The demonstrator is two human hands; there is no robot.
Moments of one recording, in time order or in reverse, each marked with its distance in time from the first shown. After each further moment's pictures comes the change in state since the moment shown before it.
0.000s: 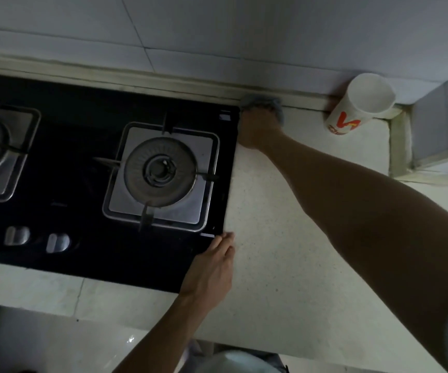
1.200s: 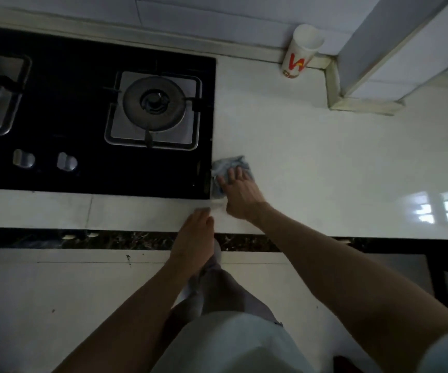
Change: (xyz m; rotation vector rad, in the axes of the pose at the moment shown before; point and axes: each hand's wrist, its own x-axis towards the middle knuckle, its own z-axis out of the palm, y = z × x) left_hand -0.148 0.021 0.079 0.034 0.071 -0.002; right_hand -0.321 -0.102 0.127 0.047 -0.103 -0.070
